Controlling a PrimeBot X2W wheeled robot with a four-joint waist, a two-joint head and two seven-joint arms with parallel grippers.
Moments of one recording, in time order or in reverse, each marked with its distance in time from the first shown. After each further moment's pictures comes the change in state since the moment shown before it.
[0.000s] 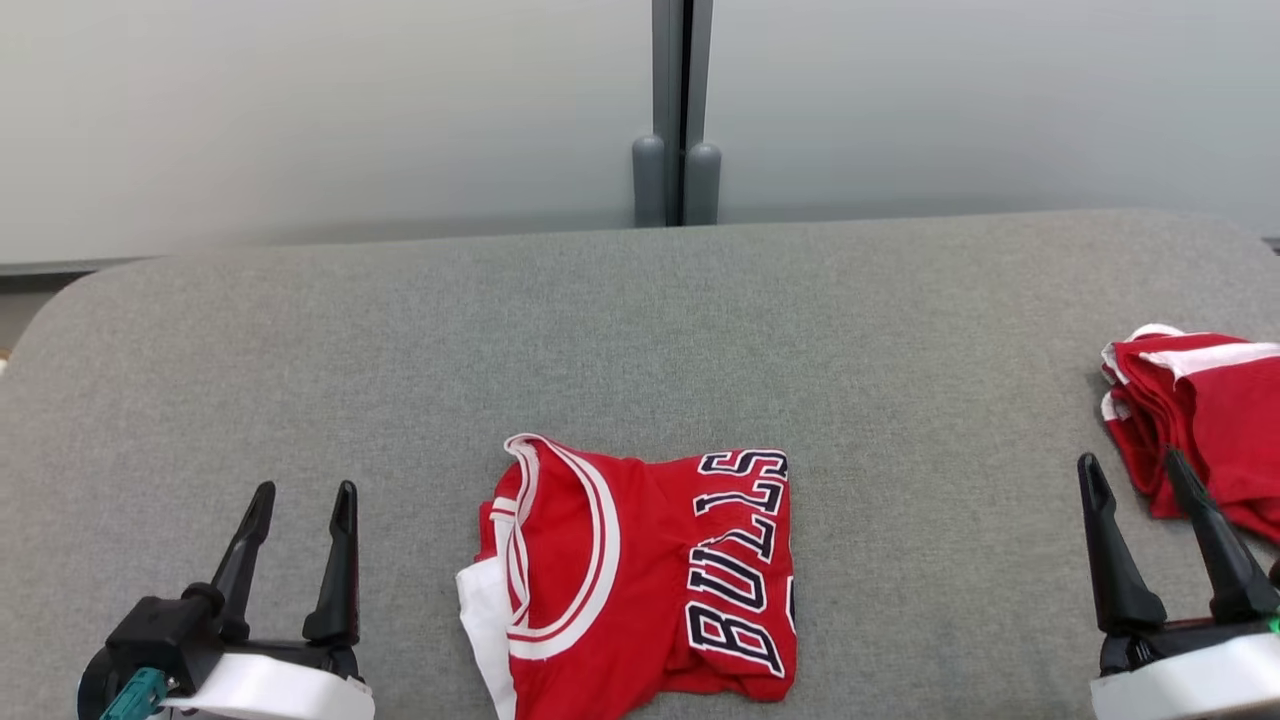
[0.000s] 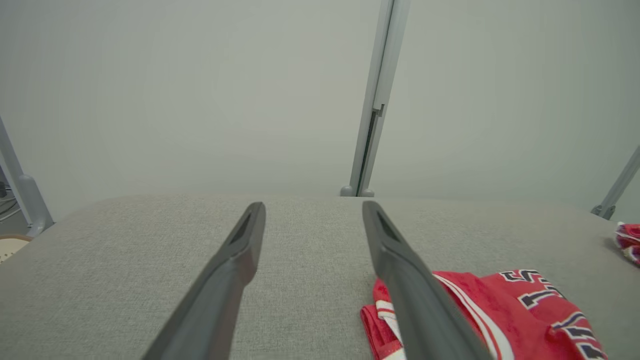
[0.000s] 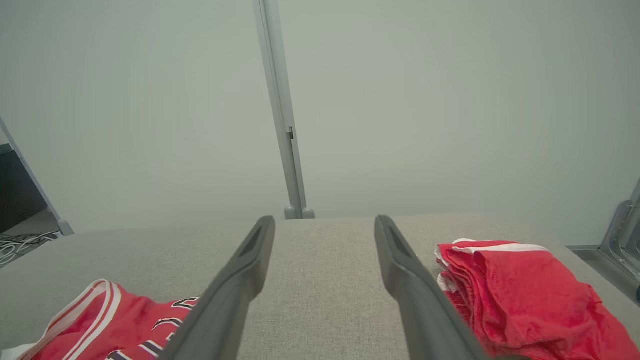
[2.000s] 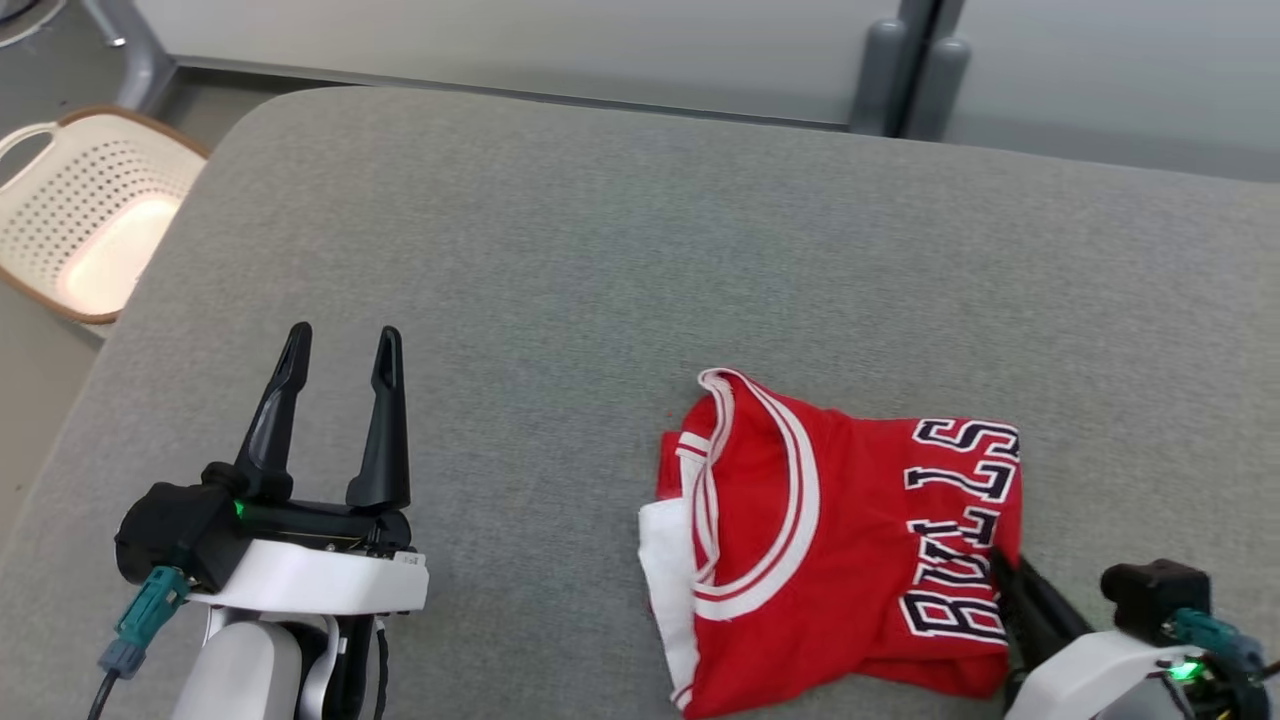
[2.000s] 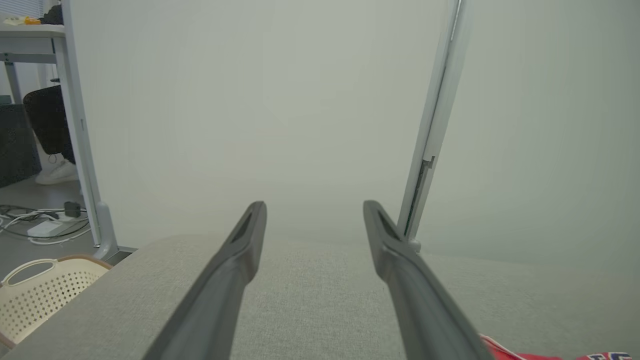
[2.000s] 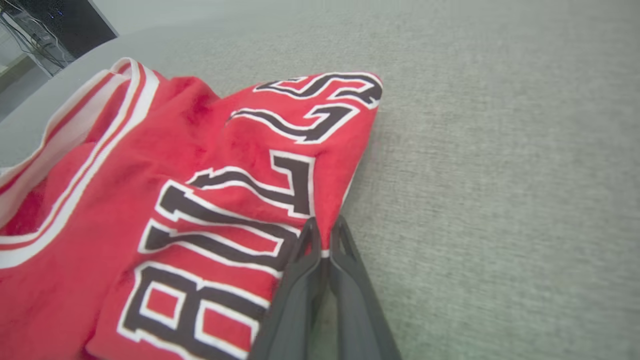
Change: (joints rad) left arm -0.175 -0.078 -0.037 -0.080 0.014 -0.007 -0.026; right arm -0.073 0.046 0.113 0.338 -0.023 0.002 0.143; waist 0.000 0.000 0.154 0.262
